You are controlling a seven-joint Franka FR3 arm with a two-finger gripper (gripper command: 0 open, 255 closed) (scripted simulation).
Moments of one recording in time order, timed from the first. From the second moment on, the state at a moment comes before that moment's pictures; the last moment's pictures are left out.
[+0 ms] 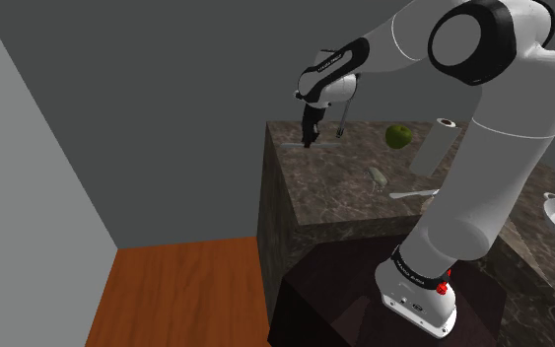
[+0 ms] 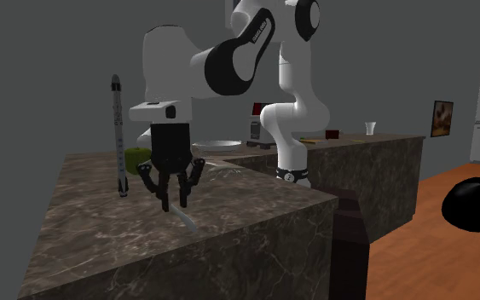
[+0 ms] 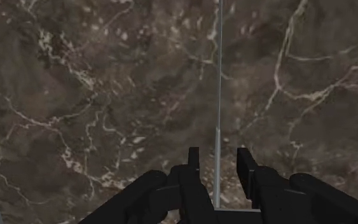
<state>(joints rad) 0.09 0.17 -0.39 -2.18 0.16 2.35 -1.38</state>
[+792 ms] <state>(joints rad) 0.09 0.14 -0.39 -2.17 0.14 2.31 -1.37</state>
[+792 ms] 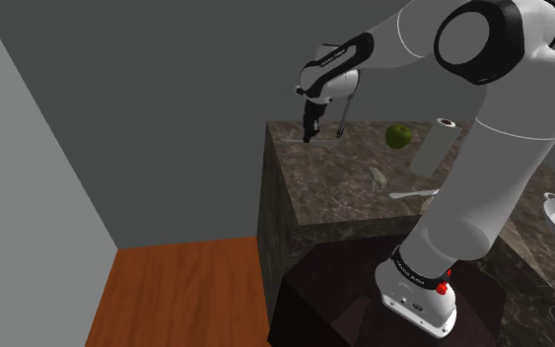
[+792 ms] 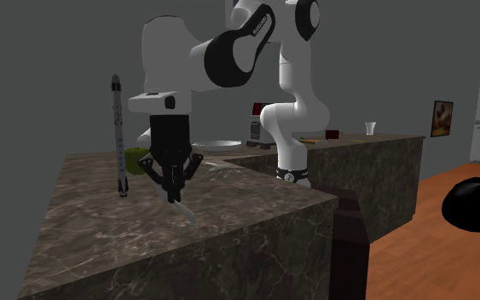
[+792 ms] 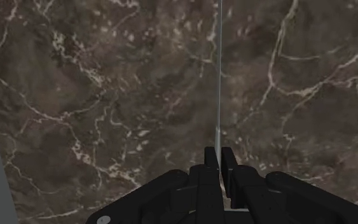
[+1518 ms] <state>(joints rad) 0.10 0.05 -0.40 -2.11 0.09 2.18 -1.32</state>
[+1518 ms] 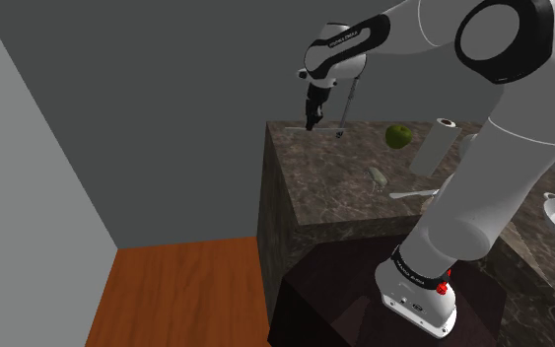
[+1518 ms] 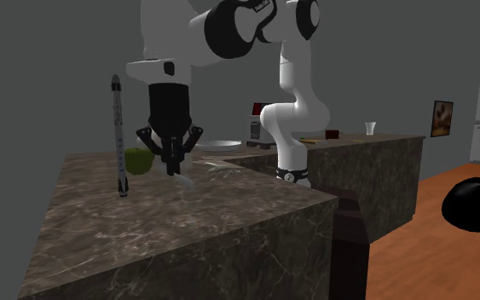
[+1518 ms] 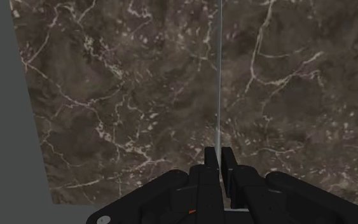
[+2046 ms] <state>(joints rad) 0.10 0.01 -0.40 -2.04 0.06 2.07 -1.31</state>
